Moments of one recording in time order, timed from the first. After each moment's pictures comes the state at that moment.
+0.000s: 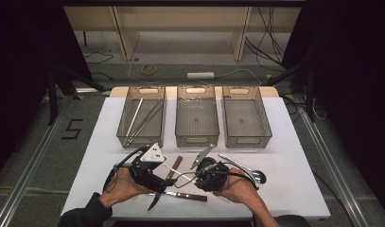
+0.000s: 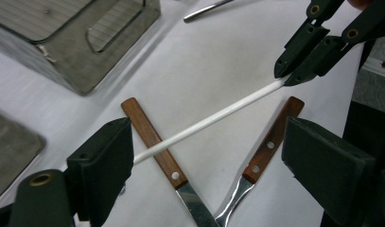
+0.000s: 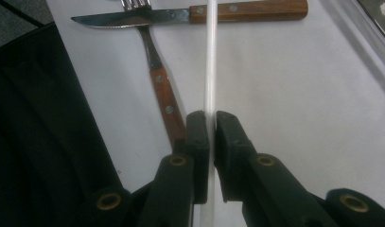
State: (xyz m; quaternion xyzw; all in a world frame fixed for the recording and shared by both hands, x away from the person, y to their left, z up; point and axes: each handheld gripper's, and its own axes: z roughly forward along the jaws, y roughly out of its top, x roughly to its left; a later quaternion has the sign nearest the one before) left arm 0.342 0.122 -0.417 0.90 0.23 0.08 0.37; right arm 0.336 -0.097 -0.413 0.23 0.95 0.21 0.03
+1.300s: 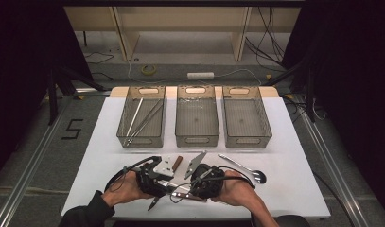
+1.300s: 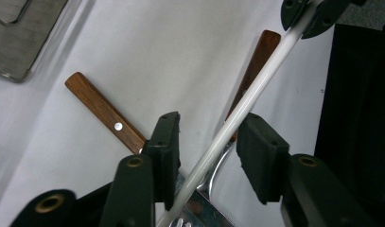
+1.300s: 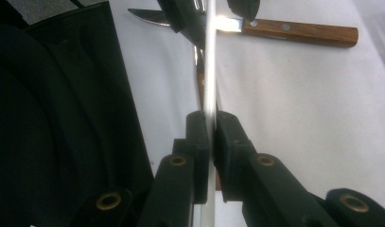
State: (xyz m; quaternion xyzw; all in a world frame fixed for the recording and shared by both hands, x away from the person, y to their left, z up) left arm 0.333 0.109 -0.431 0.95 0.14 0.06 0.29; right arm 0.319 -0.086 -0.404 0.15 0.97 0.21 0.02
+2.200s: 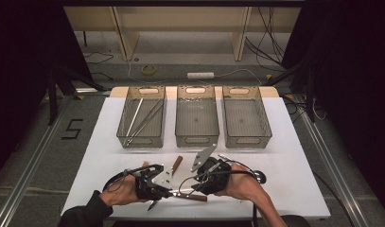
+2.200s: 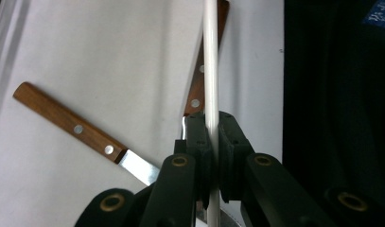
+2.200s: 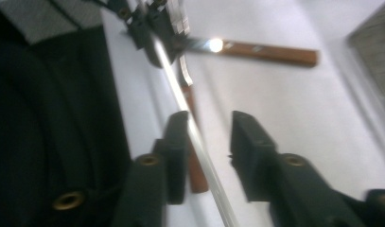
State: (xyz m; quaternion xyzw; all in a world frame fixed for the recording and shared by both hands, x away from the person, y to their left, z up) left arm 0.324 0.113 -0.437 0.96 0.06 0.04 0.27; right arm 0.330 -0.104 -0.390 0.15 0.95 0.26 0.03
